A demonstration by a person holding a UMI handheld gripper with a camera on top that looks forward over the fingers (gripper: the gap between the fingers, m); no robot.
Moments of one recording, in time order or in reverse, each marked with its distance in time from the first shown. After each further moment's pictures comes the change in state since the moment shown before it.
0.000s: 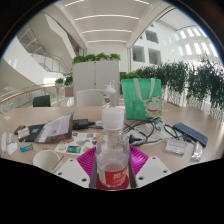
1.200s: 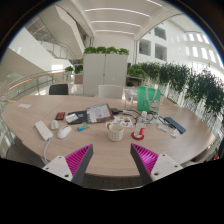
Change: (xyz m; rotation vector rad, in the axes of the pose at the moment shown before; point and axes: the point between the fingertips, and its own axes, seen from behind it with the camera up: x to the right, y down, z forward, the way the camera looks) arm -0.201 -0.031 -0.373 -0.152 0.011 -0.087
